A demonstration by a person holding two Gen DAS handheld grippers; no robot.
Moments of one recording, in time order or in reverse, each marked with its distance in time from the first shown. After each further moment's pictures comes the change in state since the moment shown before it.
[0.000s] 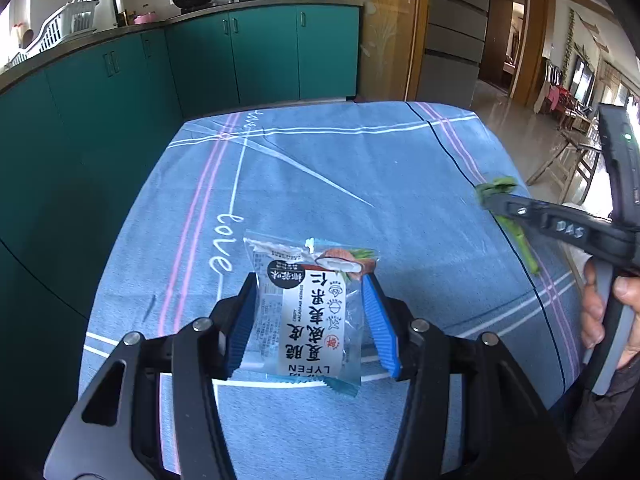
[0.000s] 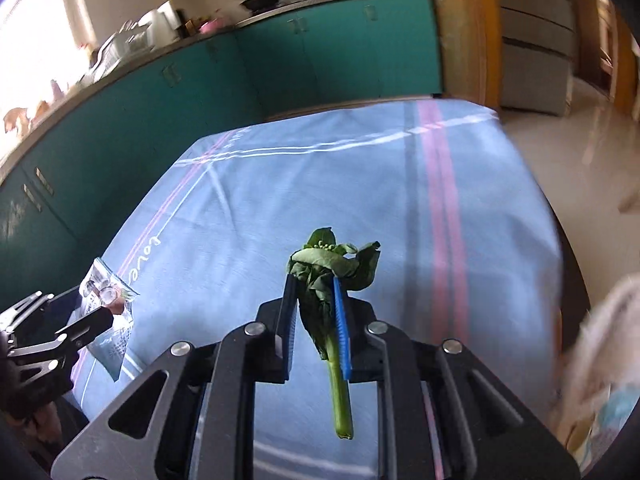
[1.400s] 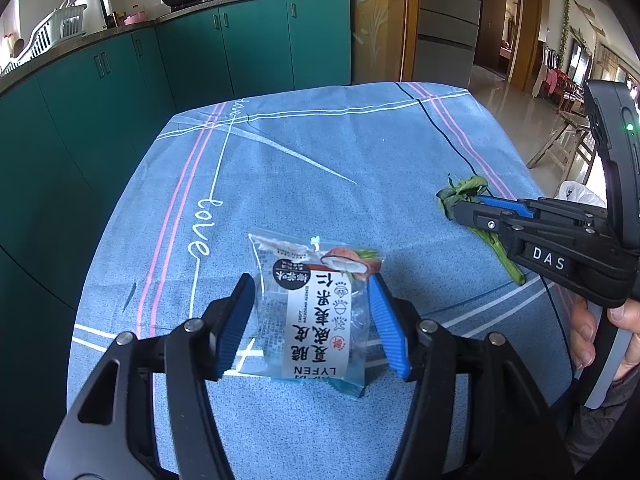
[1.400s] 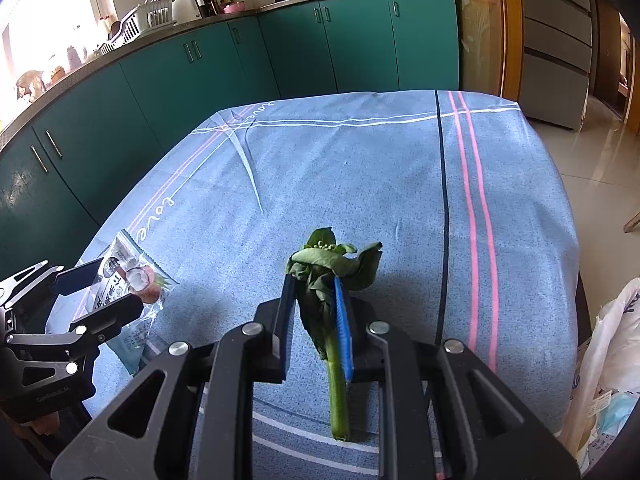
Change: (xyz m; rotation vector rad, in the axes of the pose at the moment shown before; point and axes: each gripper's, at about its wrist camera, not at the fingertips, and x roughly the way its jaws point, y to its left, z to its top) left arm 0.010 -0.019 -0.010 0.034 0.029 0.012; right arm 0.019 0.038 -0.019 -0.135 0.050 0.020
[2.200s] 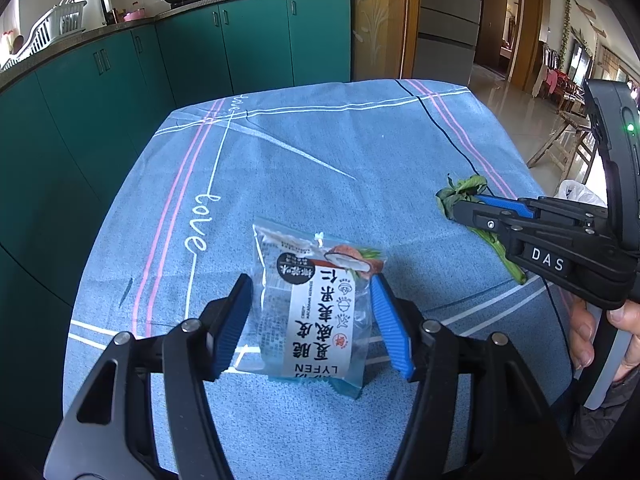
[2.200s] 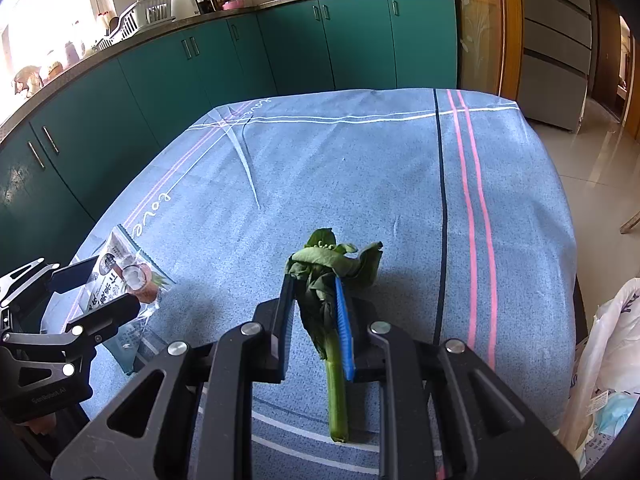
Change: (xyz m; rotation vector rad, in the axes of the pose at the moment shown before) left arm 0.002 0.001 -0.002 -0.004 0.008 -0.006; right arm 0.002 0.001 -0.001 -0.008 0.006 -0.013
